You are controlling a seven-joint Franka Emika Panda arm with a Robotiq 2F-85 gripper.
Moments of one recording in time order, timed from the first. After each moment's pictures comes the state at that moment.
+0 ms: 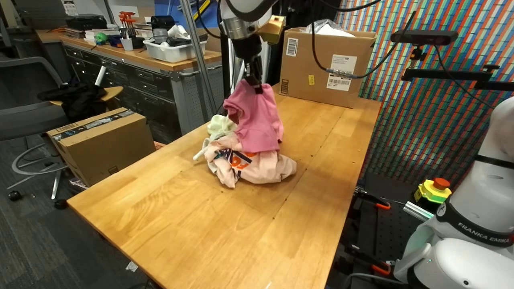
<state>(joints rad) 0.02 0.29 0.00 -1.61 -0.31 1.75 -0.20</state>
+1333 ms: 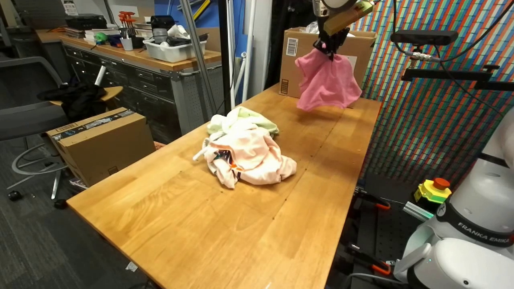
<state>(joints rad) -0.22 -0.05 -0.21 -1.97 -0.61 1.94 0.53</state>
